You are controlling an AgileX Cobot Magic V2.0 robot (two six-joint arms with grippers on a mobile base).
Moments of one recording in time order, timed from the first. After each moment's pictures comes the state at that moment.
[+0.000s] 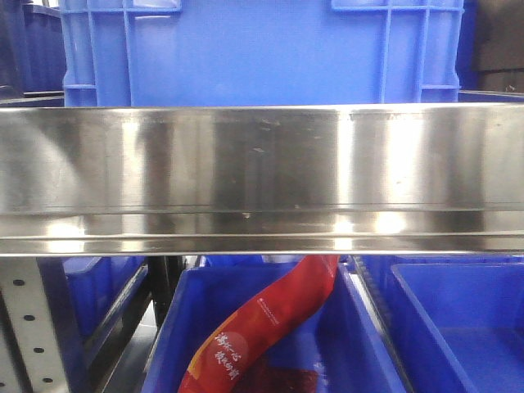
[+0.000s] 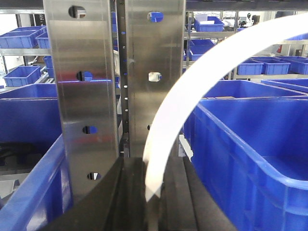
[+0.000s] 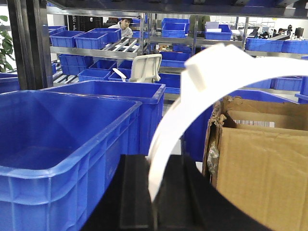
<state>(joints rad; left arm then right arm) -0.07 0.67 -0.73 0.21 0.12 -0.18 0.15 0.60 -0.65 -0.10 0.09 0.09</state>
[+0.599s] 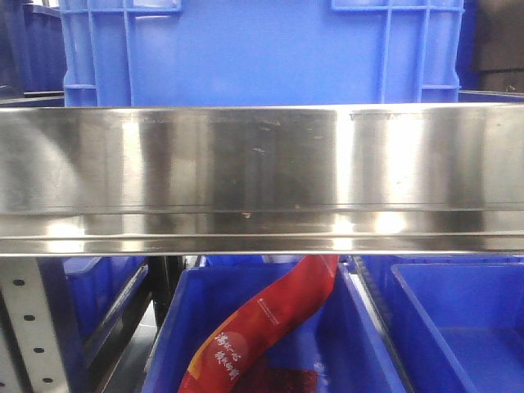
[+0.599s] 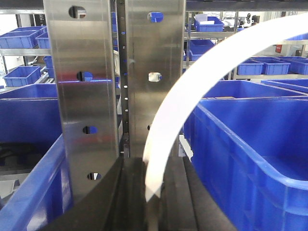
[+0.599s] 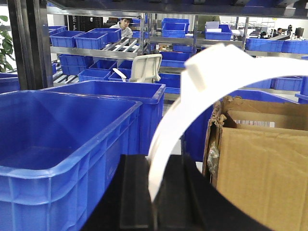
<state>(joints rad) -0.07 0.67 -0.73 0.21 0.12 -0.18 0.15 0.60 -0.65 -0.10 0.09 0.09</state>
